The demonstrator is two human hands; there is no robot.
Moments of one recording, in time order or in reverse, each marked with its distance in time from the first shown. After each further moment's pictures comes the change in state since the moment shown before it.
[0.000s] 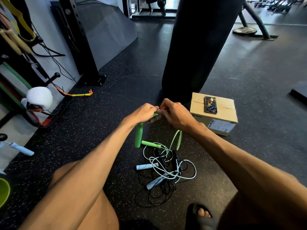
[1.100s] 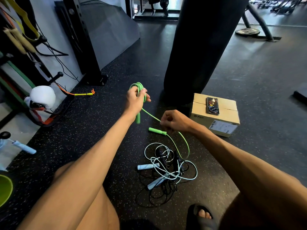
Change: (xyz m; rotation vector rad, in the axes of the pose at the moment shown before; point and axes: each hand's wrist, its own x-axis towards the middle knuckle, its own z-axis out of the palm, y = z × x) left_hand 0.009 -0.009 -0.025 -0.459 0.616 0.144; right_hand -0.004 -0.001 0.006 0.293 -0.351 0.280
